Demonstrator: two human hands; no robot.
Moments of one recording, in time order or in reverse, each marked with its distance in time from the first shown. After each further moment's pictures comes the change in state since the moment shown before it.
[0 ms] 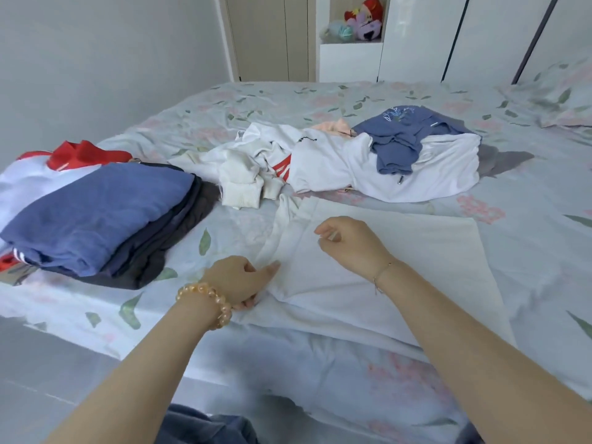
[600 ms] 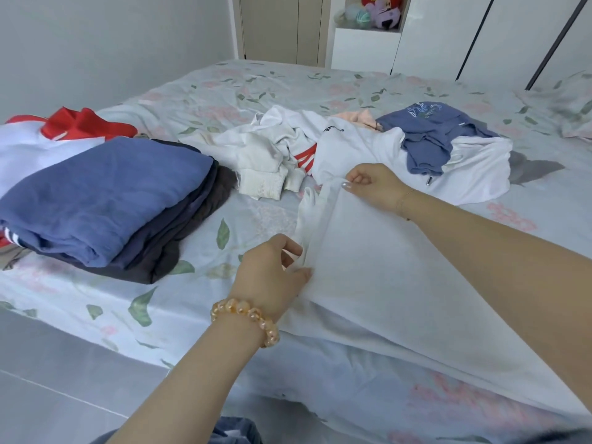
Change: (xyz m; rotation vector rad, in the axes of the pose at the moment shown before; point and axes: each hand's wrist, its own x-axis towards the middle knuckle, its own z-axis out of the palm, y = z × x) left_hand -0.009 0.000 0.002 -0.339 0.196 0.256; right_hand 0.128 0.011 -0.017 0.100 -0.001 -0.047
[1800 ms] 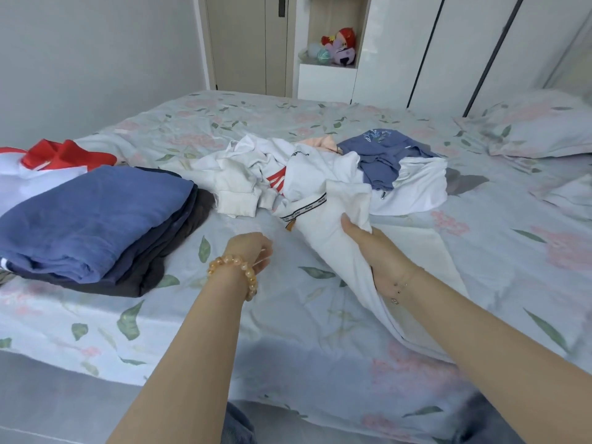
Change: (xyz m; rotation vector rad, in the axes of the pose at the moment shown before) left_hand 0.050 0.023 0.001 -0.719 -0.059 -0.547; right_hand -0.163 -0.067 -0.002 0.749 0.107 0.410
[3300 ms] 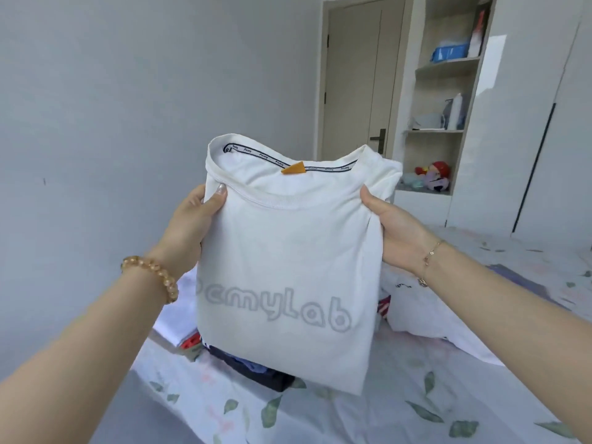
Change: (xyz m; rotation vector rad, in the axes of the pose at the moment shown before) left_hand -0.200 0.237 -0.238 -0.031 0.198 0.950; right_hand -0.053 -0.261 0.188 0.257 -0.683 -0.196
